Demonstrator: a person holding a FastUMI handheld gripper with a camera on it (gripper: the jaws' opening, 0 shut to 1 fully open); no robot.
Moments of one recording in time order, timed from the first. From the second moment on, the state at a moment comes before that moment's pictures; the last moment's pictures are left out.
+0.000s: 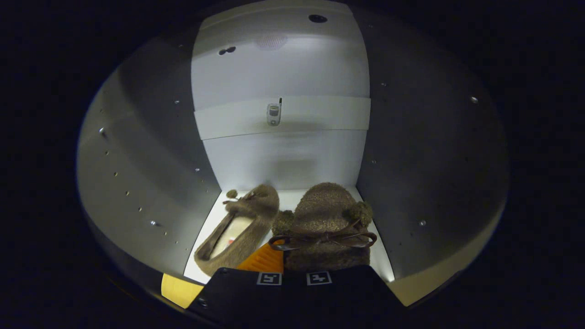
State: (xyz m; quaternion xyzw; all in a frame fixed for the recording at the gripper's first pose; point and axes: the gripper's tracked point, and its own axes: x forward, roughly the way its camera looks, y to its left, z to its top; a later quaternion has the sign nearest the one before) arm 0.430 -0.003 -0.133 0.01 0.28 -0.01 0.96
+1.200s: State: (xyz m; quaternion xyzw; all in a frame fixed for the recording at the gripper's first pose) arm 0.448 0.008 -0.161 0.06 0.28 -0.01 0.96
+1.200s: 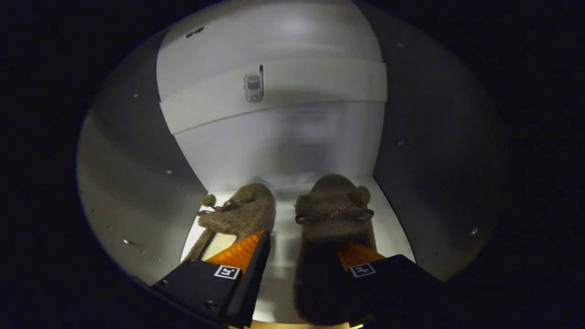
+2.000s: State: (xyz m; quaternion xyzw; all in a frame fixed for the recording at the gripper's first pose) arm 0.220 0.069 0.038 0.01 0.04 0.03 1.00
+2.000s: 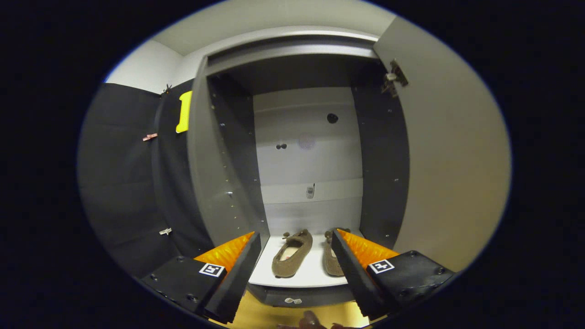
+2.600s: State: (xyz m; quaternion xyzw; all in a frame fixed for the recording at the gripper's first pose) arm 0.037 0.017 0.080 0.03 0.00 0.01 1.00
